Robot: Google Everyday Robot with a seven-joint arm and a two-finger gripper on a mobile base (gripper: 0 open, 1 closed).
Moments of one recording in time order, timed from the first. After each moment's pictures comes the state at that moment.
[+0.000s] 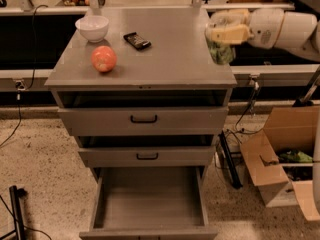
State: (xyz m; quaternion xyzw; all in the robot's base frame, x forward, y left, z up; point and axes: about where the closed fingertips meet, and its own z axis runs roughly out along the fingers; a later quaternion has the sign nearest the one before) arm 0.694 -0.176 0.987 -0.40 0.59 0.33 0.62
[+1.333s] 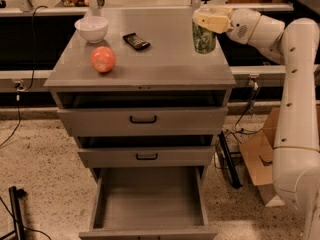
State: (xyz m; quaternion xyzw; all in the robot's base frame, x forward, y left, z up) arm 0.777 -0.158 0.982 -0.30 0.58 0.39 0.65
